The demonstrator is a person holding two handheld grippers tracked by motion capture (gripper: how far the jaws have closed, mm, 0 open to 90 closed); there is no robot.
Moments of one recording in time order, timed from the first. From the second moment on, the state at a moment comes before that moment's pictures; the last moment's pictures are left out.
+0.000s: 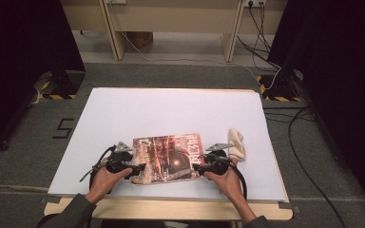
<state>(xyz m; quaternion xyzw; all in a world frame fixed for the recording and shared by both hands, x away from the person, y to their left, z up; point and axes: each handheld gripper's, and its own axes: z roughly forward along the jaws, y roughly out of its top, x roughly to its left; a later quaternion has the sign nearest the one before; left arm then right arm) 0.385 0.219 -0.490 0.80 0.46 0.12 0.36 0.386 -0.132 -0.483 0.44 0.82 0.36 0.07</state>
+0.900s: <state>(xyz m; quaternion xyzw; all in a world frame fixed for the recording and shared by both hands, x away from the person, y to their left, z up) 0.405 0.218 -0.492 0.81 0.44 0.13 0.37 0.373 -0.140 -0.473 0.40 0.82 0.39 0.09</state>
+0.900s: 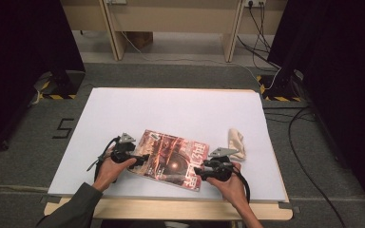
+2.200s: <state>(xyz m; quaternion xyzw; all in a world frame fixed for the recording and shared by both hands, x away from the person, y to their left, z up) 0.408 0.233 -0.489 0.80 0.46 0.19 0.33 0.438 -0.131 -0.480 0.40 0.85 0.34 0.07</state>
